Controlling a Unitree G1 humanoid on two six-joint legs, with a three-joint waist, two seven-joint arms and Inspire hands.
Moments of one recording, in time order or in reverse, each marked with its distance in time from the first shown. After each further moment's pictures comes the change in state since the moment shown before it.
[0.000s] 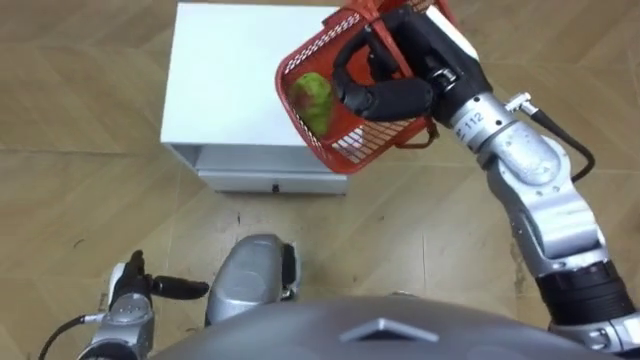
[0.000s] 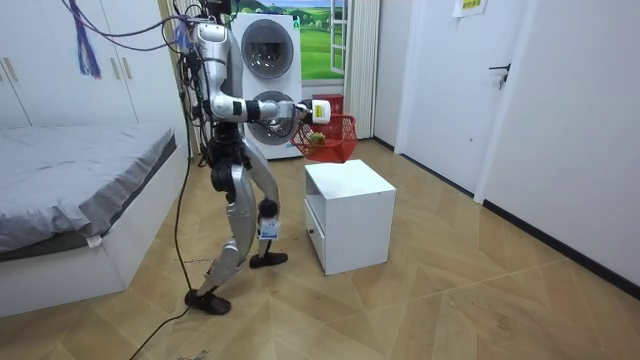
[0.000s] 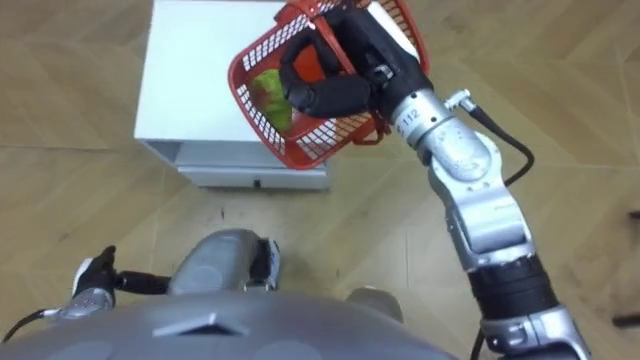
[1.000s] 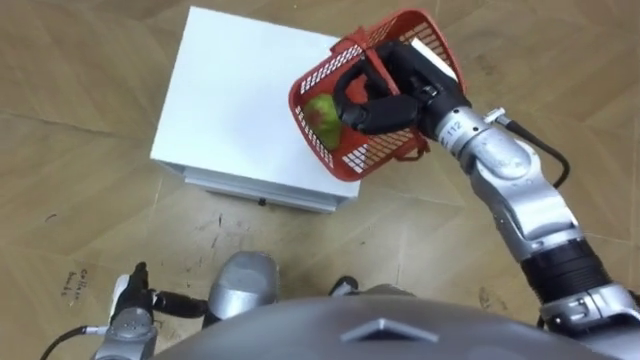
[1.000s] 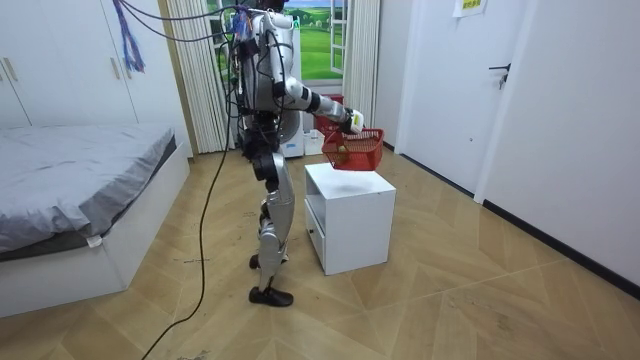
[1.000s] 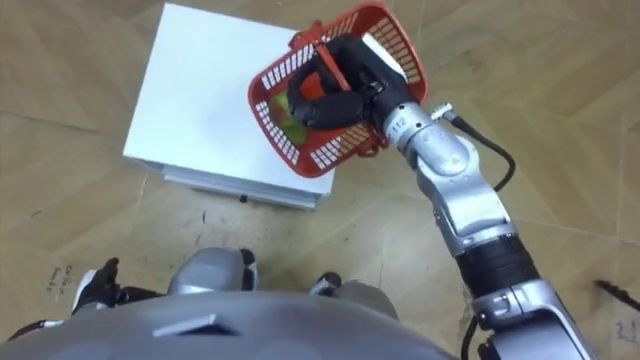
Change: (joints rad) left arm 0.089 -0.016 0.005 -0.015 0.148 0.022 -0.019; right arm -0.165 0.010 0.062 0.374 0.033 0.006 -0.075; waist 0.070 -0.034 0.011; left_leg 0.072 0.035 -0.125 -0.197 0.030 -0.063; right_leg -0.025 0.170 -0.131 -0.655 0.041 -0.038
